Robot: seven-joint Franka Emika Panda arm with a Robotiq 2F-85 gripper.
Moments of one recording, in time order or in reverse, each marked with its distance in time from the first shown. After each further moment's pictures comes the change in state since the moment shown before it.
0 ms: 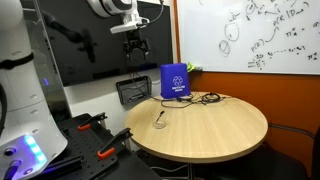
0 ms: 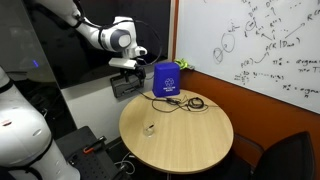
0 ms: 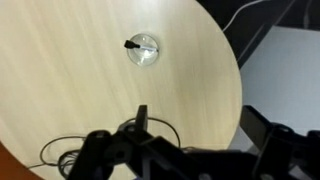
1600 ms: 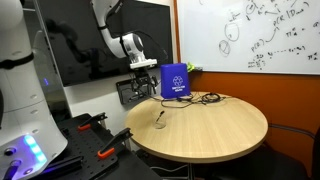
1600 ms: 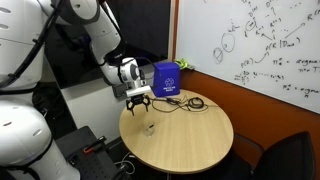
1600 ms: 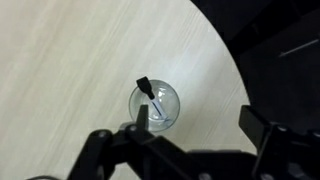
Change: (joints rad) arm 0.000 0.522 0.006 0.153 -0.557 0.009 -0.217
